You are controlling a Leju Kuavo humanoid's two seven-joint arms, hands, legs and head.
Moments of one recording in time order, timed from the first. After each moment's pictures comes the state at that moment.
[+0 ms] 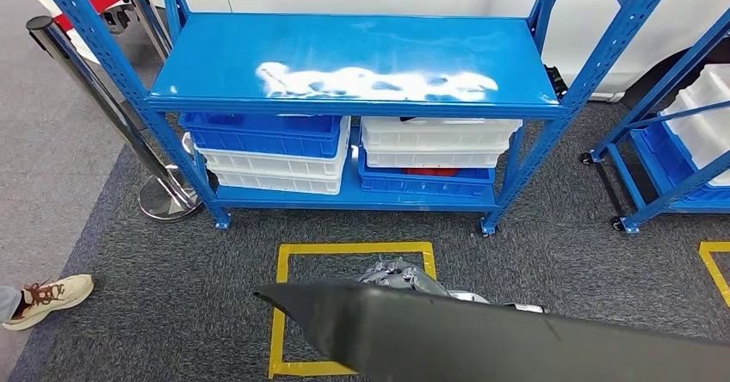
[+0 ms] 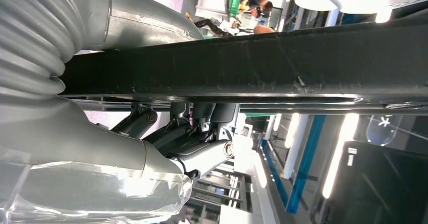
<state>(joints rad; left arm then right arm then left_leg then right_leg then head) -0.08 -0.02 1.15 -0.22 -0.84 0.00 -0.24 -0.24 -0.12 0.64 -1.64 -0.15 0.61 -0.66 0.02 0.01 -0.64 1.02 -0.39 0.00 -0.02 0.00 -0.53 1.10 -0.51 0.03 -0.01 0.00</state>
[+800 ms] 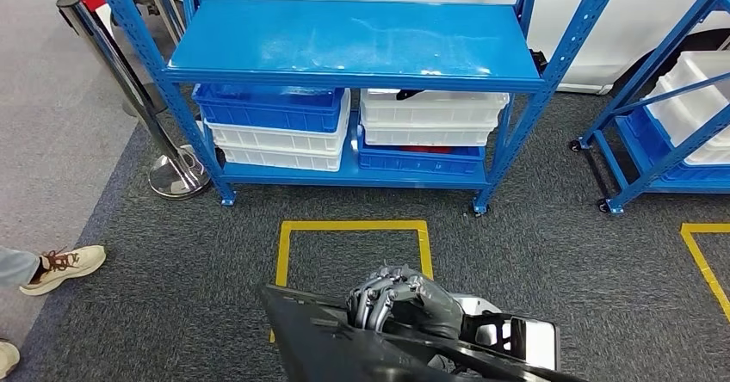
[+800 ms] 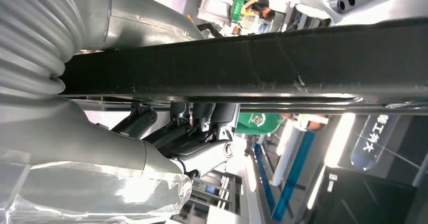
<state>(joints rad) -0.08 -0.02 1.15 -0.22 -0.85 0.02 -0.23 -0.22 -0.13 0.62 -1.67 -0.09 0.61 -0.70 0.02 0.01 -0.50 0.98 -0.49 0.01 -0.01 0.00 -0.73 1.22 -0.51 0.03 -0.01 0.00</state>
